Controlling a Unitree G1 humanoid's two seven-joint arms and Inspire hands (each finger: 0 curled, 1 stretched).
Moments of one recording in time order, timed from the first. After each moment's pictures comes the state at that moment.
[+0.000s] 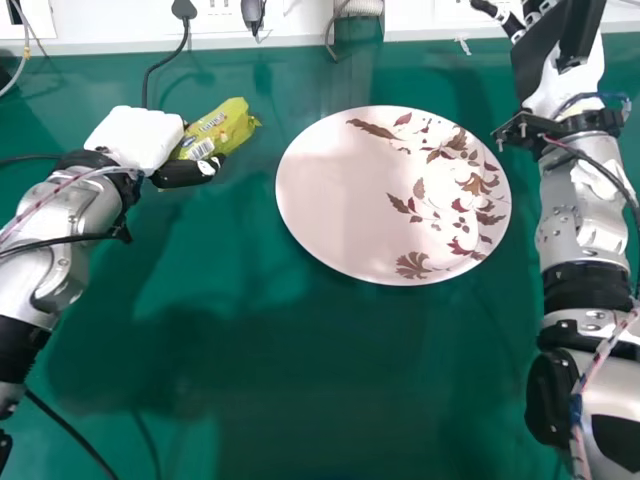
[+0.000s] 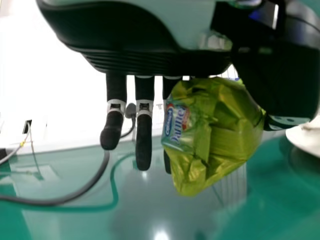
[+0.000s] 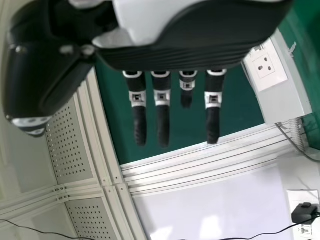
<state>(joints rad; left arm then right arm) -0.69 0.73 -0.30 0.20 0.96 0.12 -0.35 -0.92 -0.31 -0.35 0.69 0.38 -0.19 0.33</state>
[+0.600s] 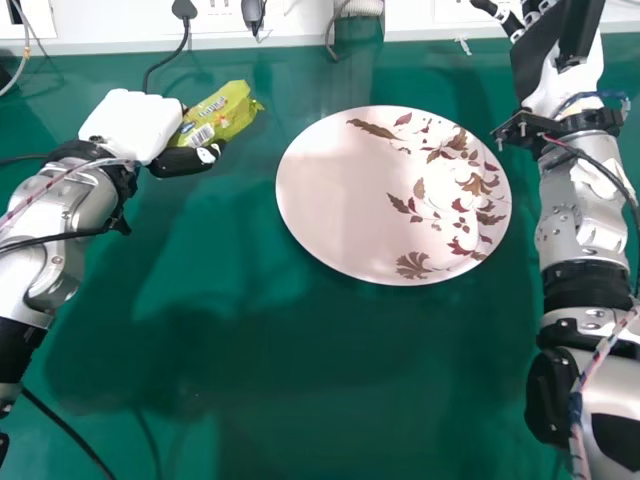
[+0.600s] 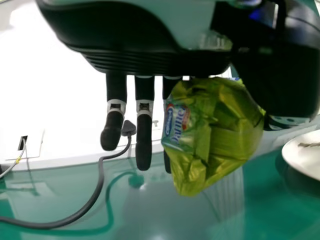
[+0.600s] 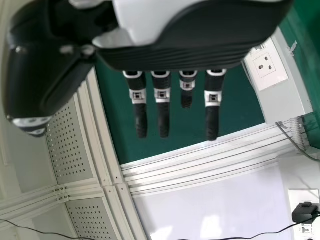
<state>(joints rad) -0.69 0.74 -0.29 0.14 0.97 0.12 -0.35 -0.92 -0.31 -0.35 0.69 0.38 -0.19 0.33</state>
